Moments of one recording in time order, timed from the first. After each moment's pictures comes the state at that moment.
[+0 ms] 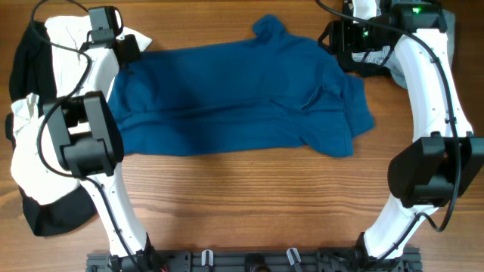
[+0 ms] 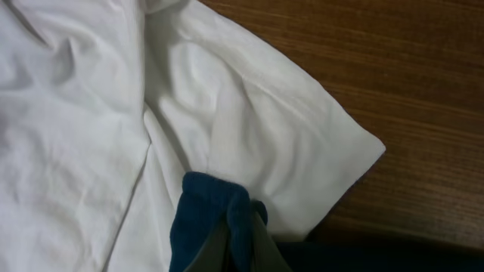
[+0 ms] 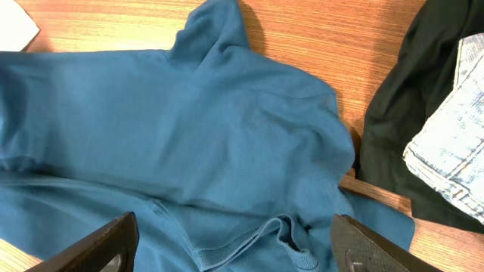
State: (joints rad) left arm 0.14 2.31 1.77 -0.40 -0.07 -0.10; right arm 0.00 1.99 1.94 -1.02 -0.36 -0.11
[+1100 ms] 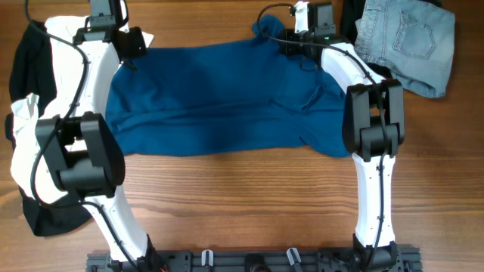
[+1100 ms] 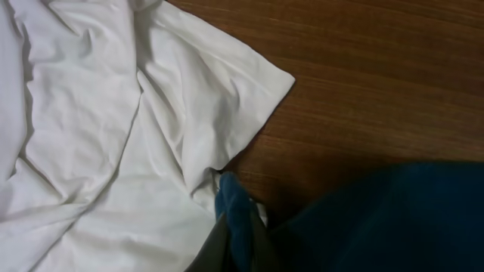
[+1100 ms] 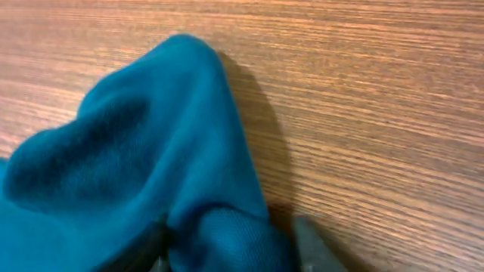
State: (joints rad) left arm 0.07 2.10 1.77 -0.67 -0.07 -0.15; right arm 0.16 2.51 1.94 -0.25 -0.25 0.07
